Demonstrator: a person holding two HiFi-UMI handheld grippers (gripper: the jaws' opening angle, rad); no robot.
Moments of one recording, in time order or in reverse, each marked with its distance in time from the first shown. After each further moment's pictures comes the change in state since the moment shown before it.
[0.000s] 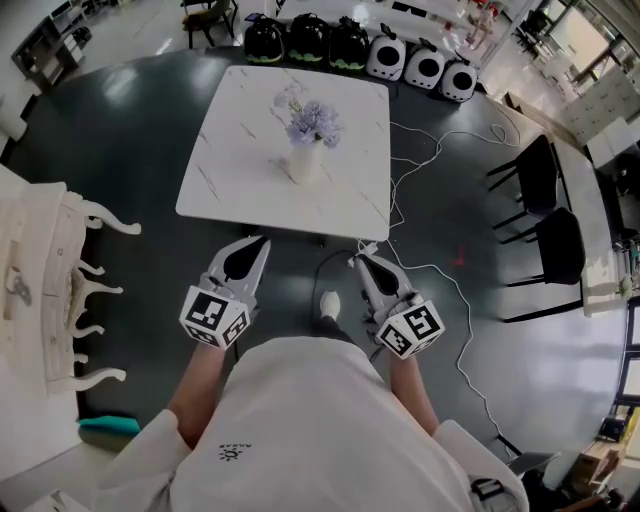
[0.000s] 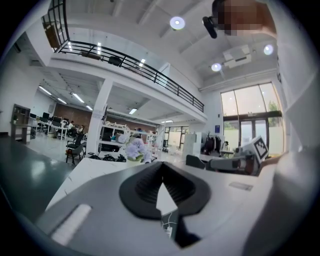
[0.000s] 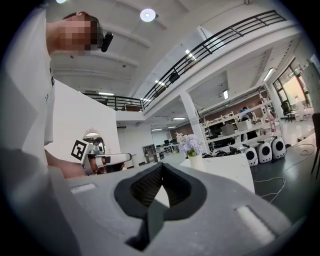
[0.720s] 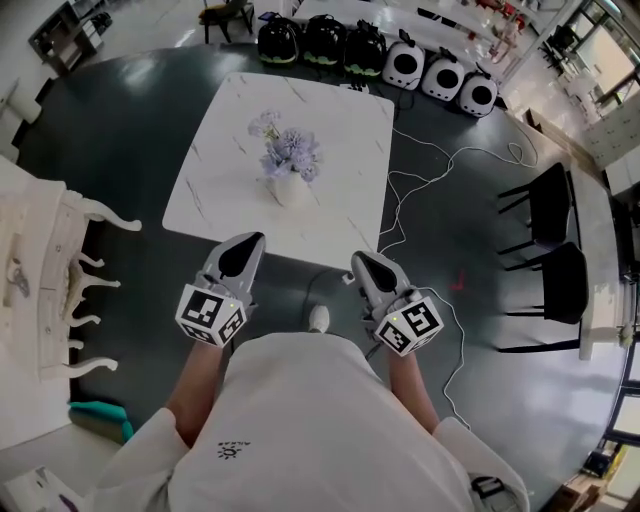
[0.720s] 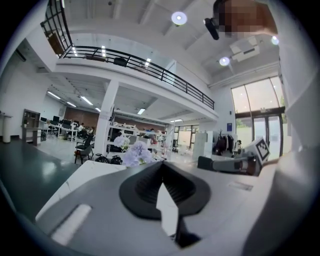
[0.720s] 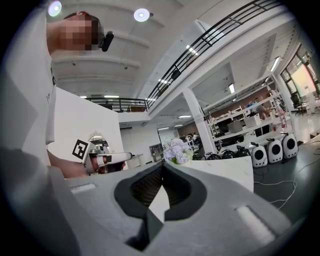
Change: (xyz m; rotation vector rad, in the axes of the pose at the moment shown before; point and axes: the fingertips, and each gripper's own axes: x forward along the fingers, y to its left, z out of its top) left arm 0.110 0.015 0.019 -0.007 0.009 0.124; right arm 0.039 -0.118 0.031 0.021 0.014 0.112
